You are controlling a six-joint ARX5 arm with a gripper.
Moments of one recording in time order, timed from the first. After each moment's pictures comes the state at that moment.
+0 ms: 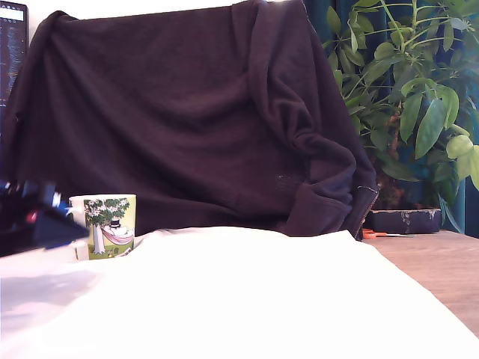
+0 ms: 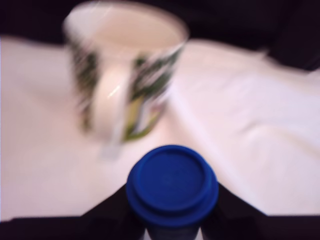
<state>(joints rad) -0.28 1.72 0.16 1.32 0.30 -0.21</state>
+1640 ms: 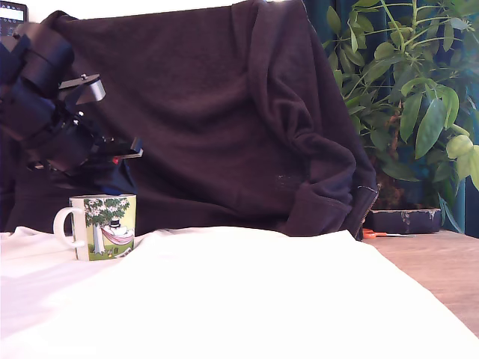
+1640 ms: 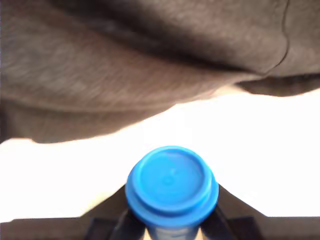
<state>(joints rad) -0.28 1.66 0.85 0.28 0.12 -0.02</state>
